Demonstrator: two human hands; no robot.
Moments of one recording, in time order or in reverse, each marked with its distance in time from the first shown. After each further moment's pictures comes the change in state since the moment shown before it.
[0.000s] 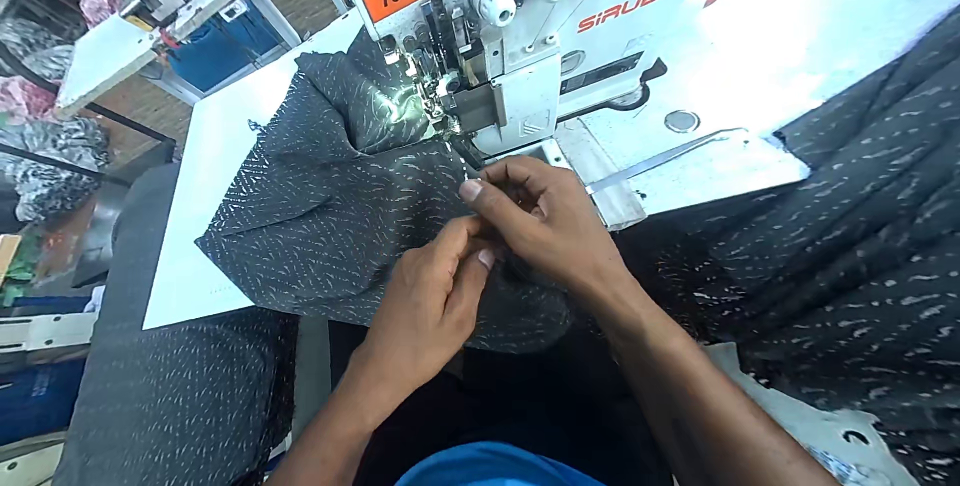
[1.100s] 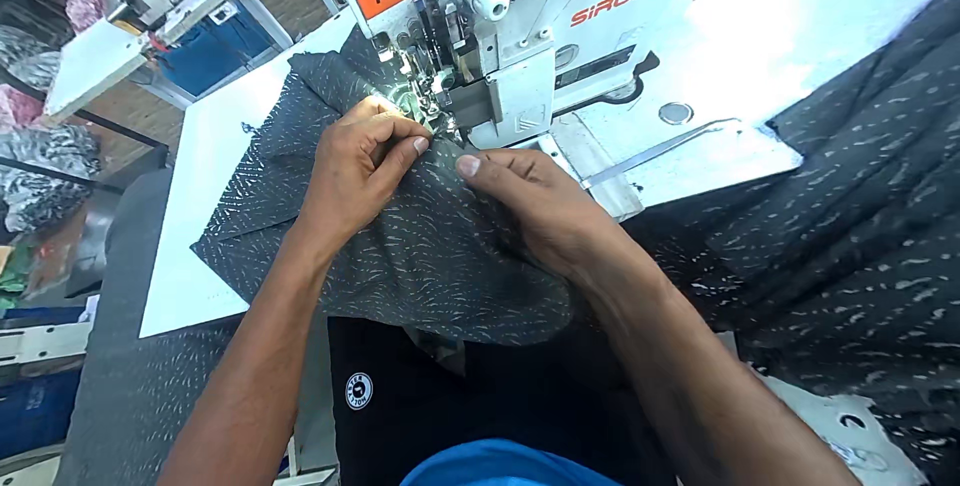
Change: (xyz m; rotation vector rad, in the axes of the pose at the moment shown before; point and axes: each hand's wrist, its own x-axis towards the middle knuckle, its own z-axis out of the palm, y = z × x) left_hand 0.095 -0.040 -0.080 0.225 0.106 0.366; right_hand 0.017 -0.009 -0.001 0.573 -0.281 0.208
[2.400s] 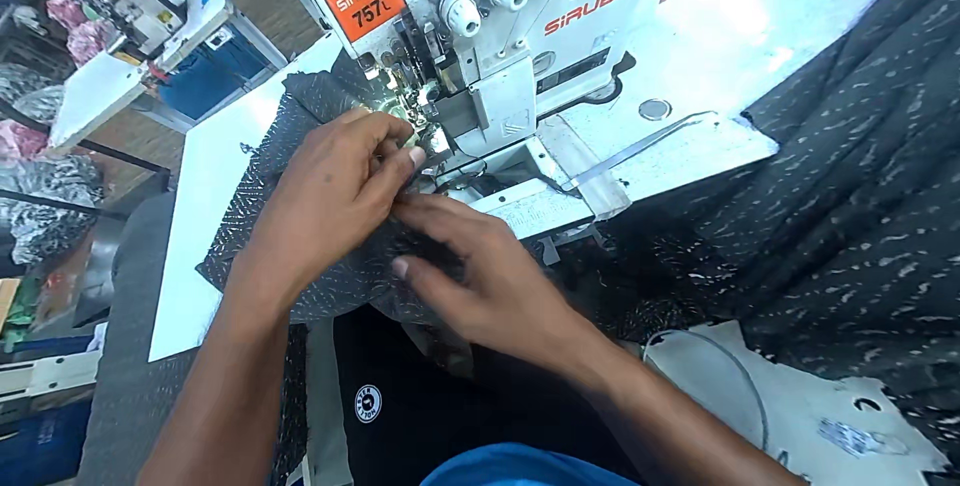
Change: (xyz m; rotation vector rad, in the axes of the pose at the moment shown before) left_hand 0.012 0.057 -0.036 0.281 -0.286 -0.165; right_hand -0.032 0.002 0.062 -0.490 0.102 -0.454
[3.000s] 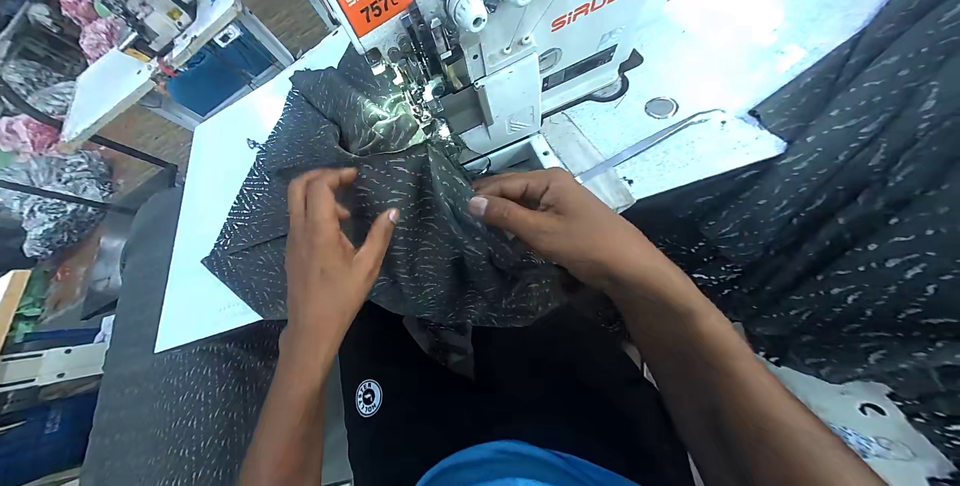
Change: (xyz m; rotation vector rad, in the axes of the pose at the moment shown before) left_hand -0.072 -0.020 0.063 0.027 0.412 -0.290; right_hand 0.002 0.041 -0.069 0.124 -0.150 0.340
